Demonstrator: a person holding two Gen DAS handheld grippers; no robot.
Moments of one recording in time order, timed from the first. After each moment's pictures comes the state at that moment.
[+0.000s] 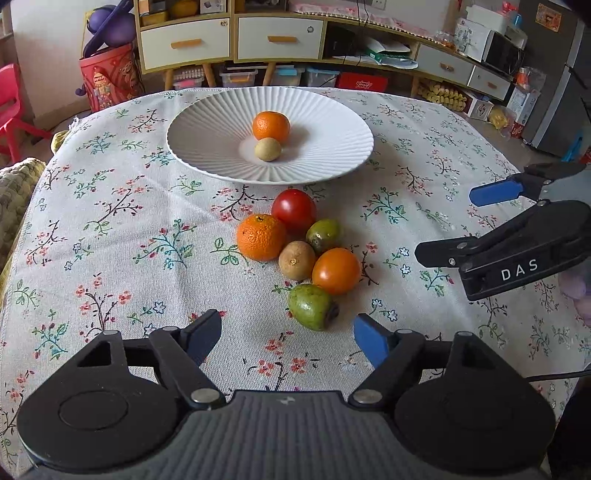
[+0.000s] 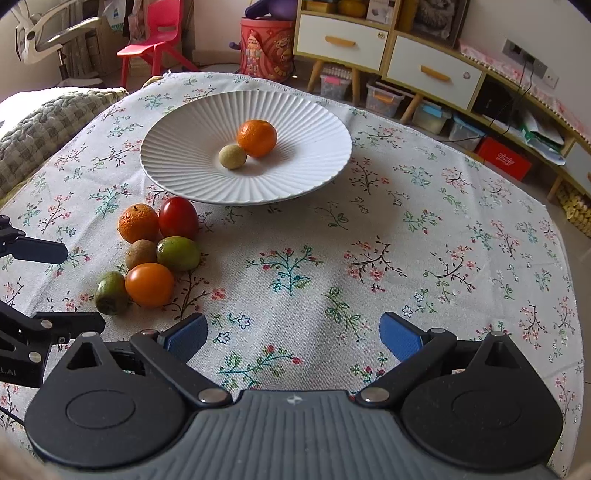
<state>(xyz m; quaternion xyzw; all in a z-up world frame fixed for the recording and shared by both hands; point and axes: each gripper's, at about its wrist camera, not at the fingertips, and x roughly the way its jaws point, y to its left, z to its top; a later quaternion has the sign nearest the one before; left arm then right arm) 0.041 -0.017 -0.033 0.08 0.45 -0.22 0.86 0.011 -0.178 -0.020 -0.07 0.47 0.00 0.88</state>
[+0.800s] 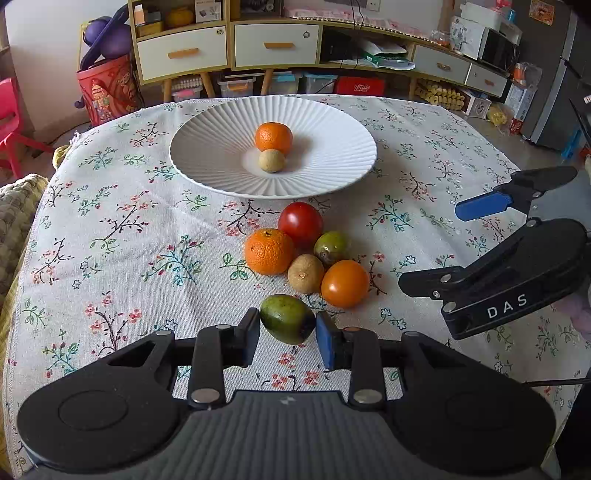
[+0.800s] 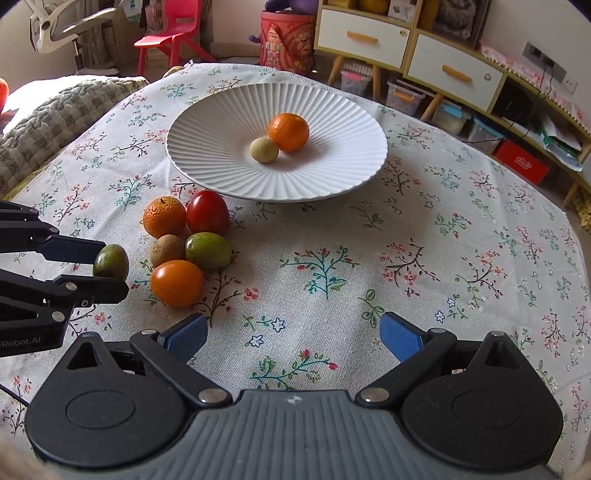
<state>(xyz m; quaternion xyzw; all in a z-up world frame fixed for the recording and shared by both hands) 0.047 -0.014 -0.025 0.09 0.44 -0.21 0.87 0.016 -0.159 -0.022 -0.07 0.48 0.03 0.87</state>
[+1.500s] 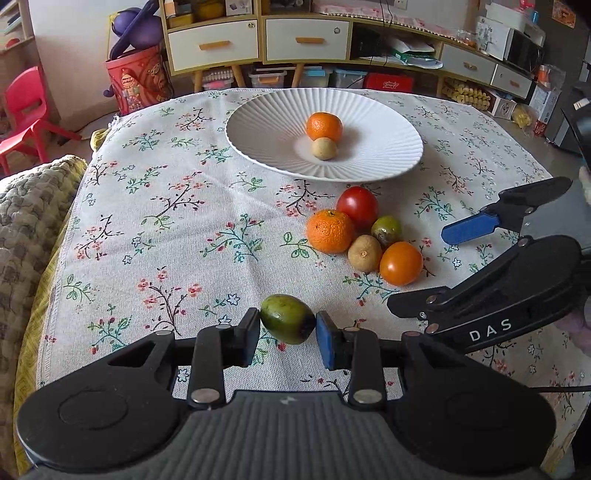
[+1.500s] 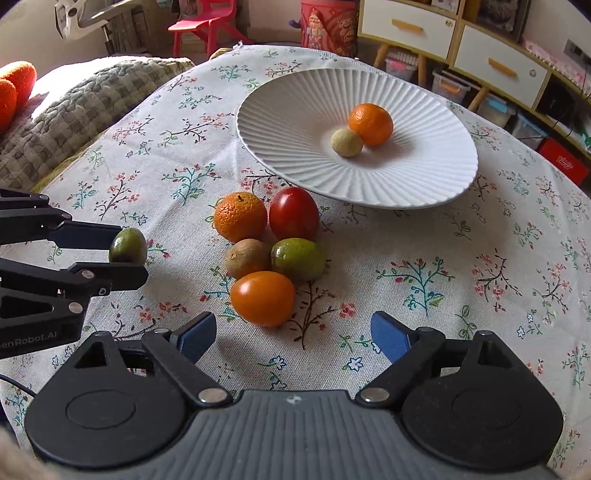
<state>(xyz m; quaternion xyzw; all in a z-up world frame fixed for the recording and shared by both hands) 0.045 0.018 -0.026 0.10 0.45 -0.17 0.87 0.032 -0.119 -0.034 -0.06 0.51 0.08 0.86</state>
